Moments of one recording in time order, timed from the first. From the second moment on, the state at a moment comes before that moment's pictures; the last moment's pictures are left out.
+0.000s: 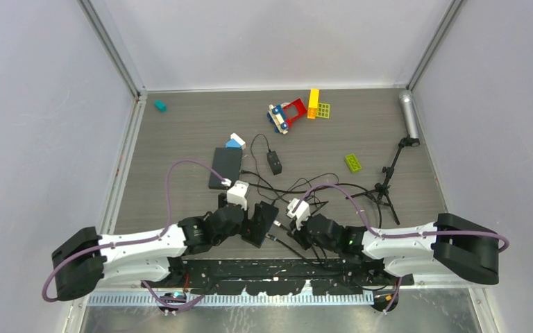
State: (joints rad) left arm -1.12 0.96 0.37 -0.04 -0.41 -0.60; right arm 1.19 1.15 0.22 0.35 0.19 0.21
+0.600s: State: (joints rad) left arm -1.11 1.15 0.38 0.12 -0.38 -0.65; right arm 1.19 1.16 0.22 0.32 0.17 0.30
